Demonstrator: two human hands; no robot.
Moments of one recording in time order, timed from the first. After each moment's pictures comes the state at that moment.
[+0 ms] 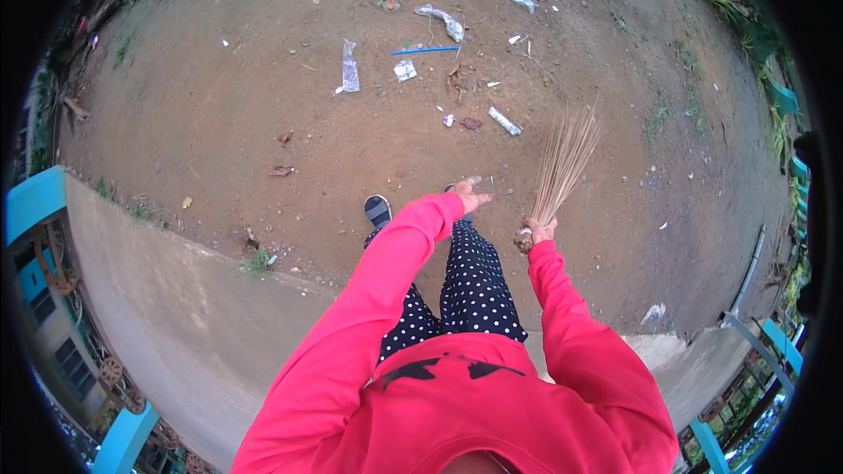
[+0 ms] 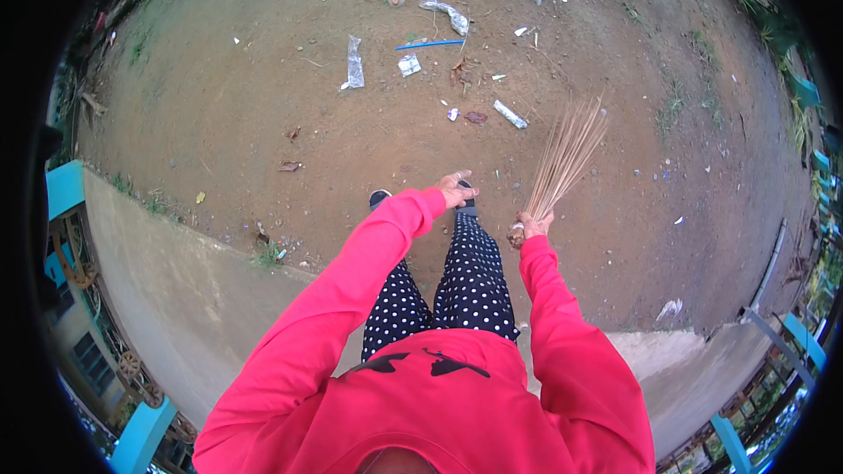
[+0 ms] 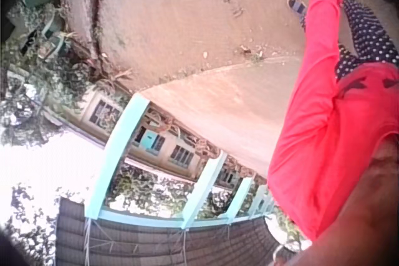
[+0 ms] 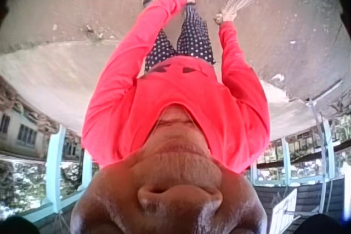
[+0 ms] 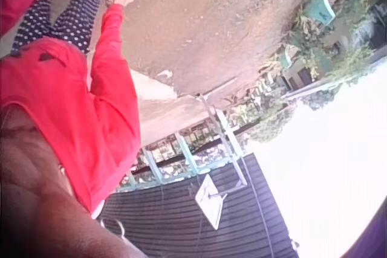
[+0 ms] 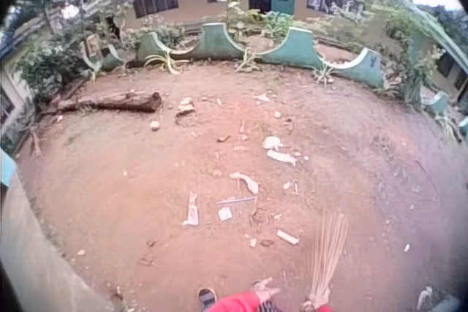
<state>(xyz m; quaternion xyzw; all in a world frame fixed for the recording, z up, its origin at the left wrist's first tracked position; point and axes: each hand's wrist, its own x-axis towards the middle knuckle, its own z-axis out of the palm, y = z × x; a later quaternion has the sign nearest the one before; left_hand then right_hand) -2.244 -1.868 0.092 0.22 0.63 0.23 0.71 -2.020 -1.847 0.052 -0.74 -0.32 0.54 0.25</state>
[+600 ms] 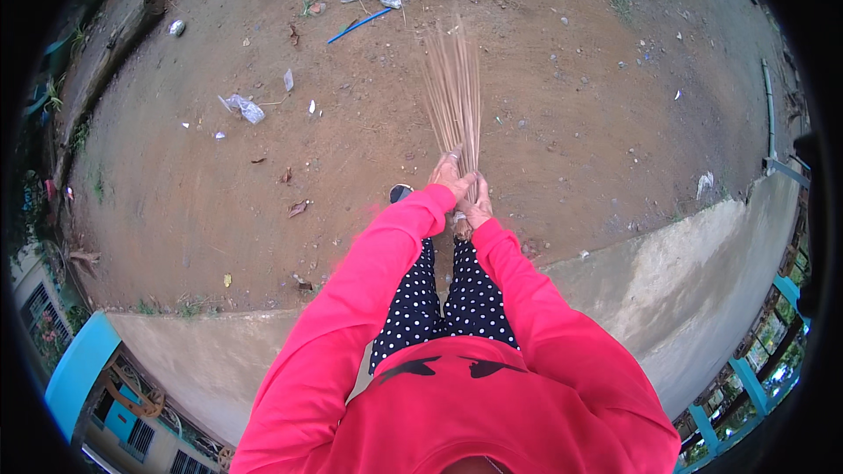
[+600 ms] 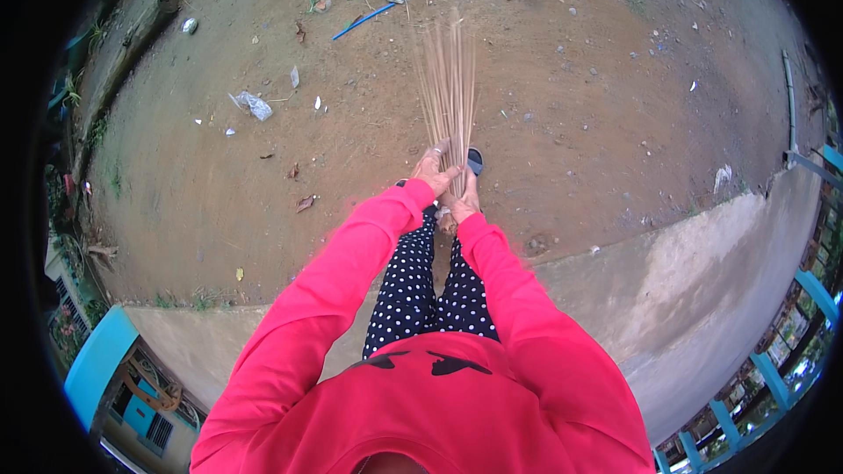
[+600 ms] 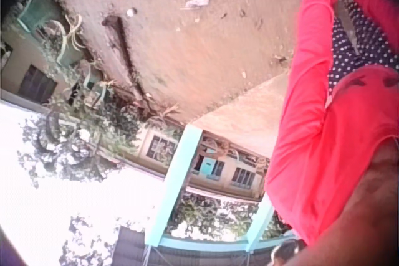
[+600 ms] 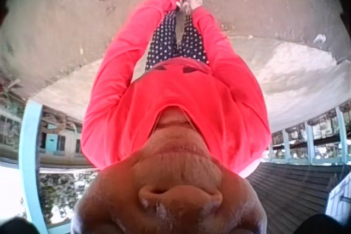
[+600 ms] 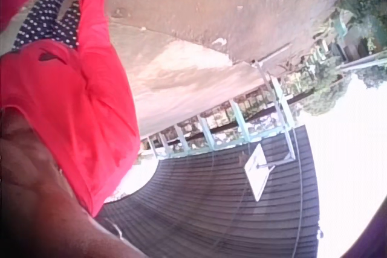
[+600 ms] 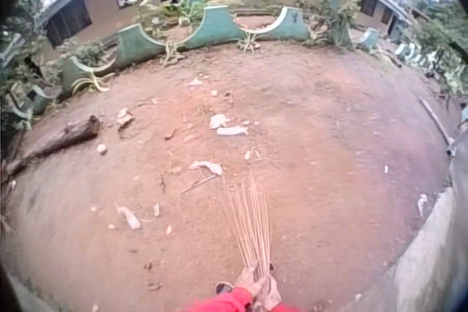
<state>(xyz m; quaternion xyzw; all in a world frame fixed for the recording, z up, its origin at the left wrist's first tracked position) -2.295 -1.919 0.100 0.47 0.66 0.18 0.56 -2.197 -1.975 0.072 -0.59 -0.22 0.69 0.36</state>
